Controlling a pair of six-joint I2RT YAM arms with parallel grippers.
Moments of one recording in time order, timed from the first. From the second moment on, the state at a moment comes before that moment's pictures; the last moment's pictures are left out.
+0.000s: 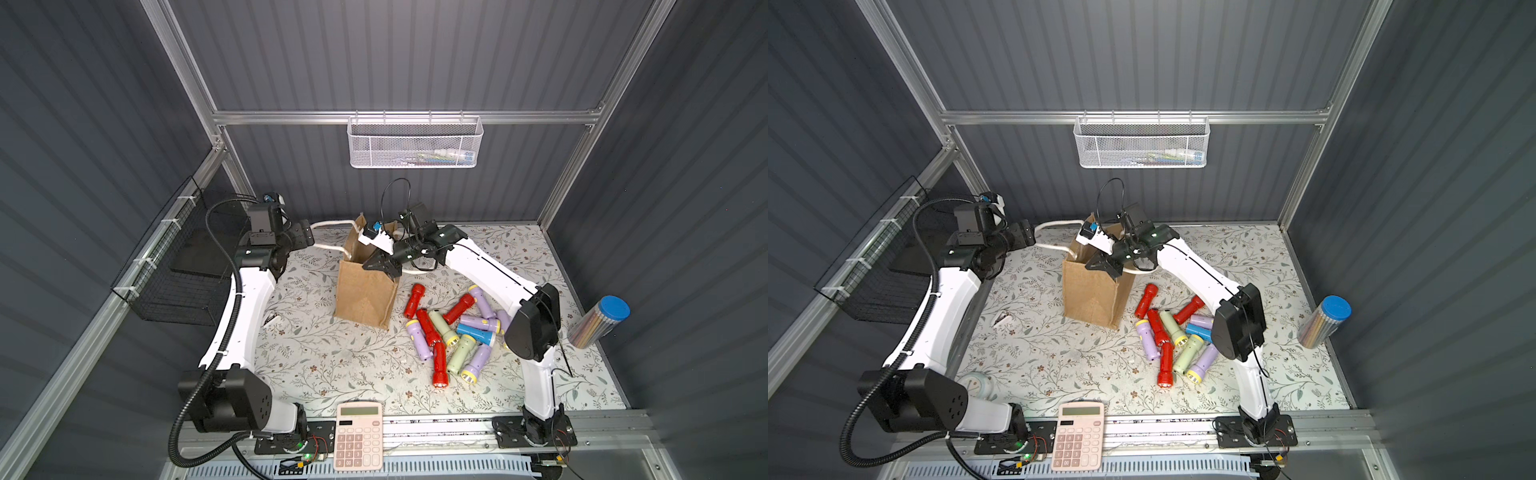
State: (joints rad) left arm -0.03 1.43 1.52 -0.60 0.02 -0.17; right arm 0.71 2.04 2.01 -0.70 -0.76 -0.48
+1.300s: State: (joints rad) left arm -0.08 1.61 1.58 -1.10 0.51 0.04; right arm 0.87 1.95 1.81 -0.66 -0.69 -0.60
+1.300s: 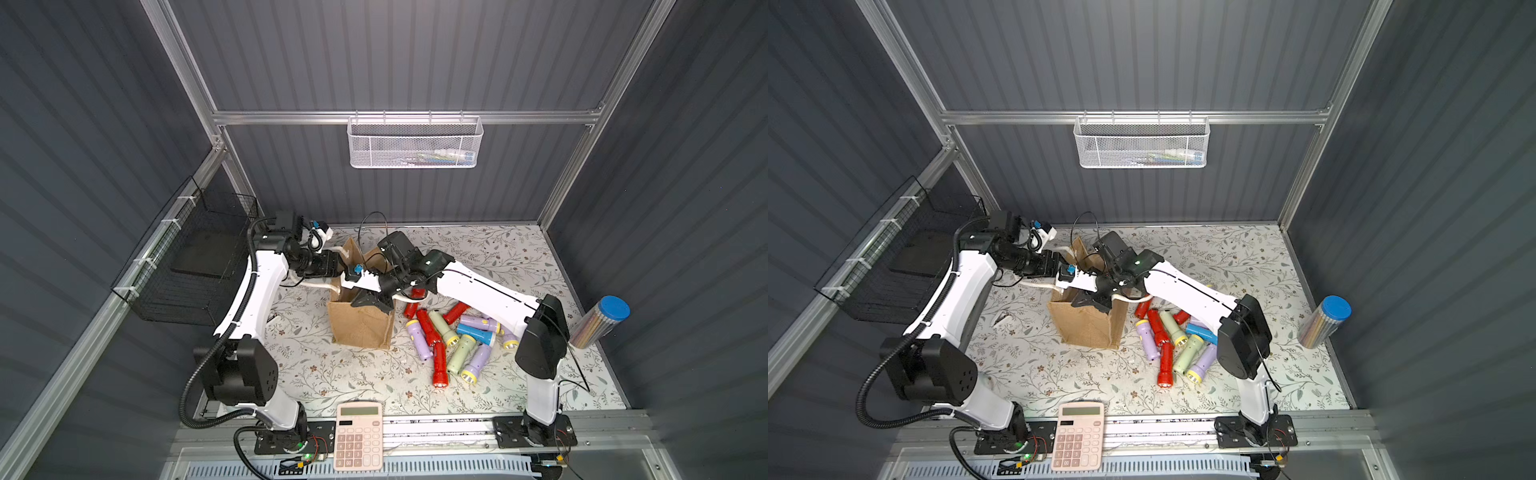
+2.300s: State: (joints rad) left arm -0.15 1.66 1.56 -1.05 0.48 -0.27; right arm 0.83 1.71 1.64 -0.65 -0.68 -0.41
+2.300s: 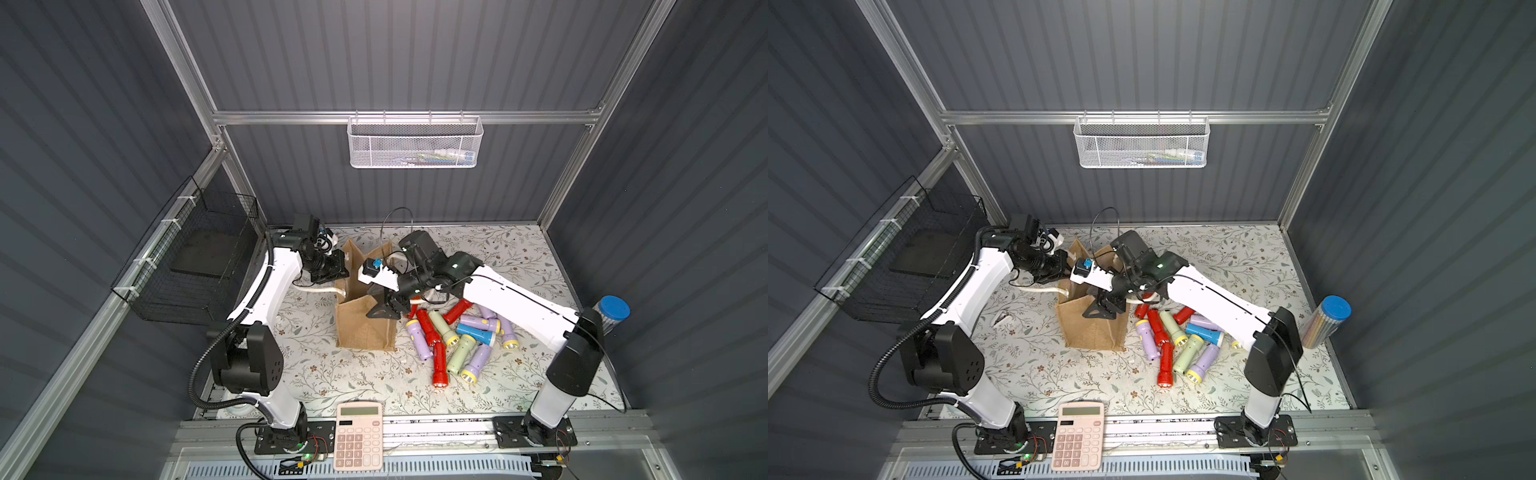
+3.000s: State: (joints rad) left arm -0.17 1.55 1.39 -0.95 0.58 -0.47; right arm 0.47 1.29 1.23 -0.29 -0.51 0.19
